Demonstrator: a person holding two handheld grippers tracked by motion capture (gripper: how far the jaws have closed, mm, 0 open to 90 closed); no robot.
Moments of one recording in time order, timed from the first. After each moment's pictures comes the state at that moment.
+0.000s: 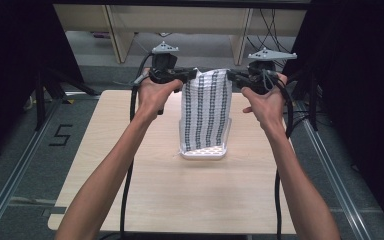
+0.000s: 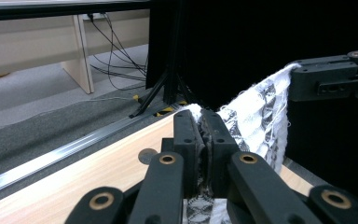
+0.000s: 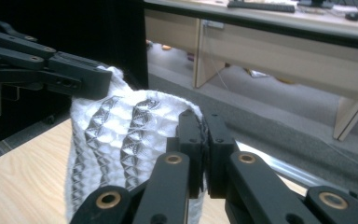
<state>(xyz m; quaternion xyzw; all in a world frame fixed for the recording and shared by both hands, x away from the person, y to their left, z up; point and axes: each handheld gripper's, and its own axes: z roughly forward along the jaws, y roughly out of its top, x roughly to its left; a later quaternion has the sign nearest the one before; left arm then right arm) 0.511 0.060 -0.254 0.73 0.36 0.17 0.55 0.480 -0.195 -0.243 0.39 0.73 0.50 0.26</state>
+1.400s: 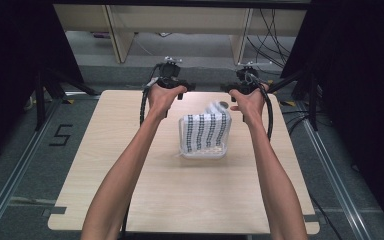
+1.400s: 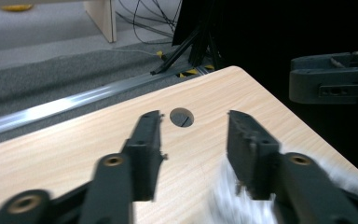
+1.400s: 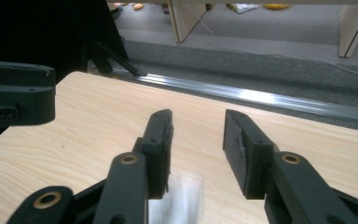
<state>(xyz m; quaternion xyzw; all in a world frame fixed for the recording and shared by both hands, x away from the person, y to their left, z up) 0.568 0.057 -0.321 0.75 0.44 0.15 0.48 0.560 -0.194 -0.323 0.51 0.71 0.45 0.18</state>
